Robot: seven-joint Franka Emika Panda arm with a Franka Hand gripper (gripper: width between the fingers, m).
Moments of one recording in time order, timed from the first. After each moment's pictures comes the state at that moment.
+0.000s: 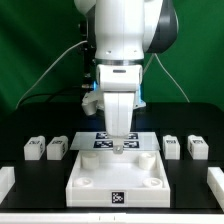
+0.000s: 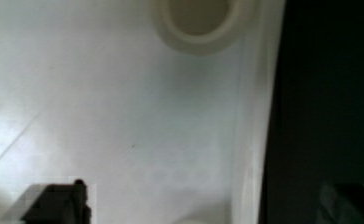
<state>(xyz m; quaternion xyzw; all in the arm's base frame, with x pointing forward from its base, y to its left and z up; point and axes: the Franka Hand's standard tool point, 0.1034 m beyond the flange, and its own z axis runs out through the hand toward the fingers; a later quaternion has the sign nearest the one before) 0.442 -0.010 0.036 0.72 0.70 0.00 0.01</state>
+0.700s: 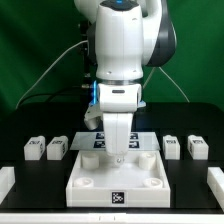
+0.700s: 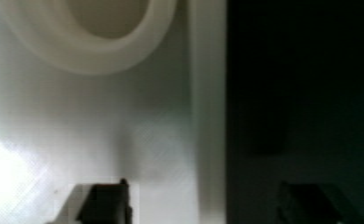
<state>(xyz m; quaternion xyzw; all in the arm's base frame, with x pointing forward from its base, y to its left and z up) 0.430 -0.008 0.013 0.73 0.69 -0.01 0.00</state>
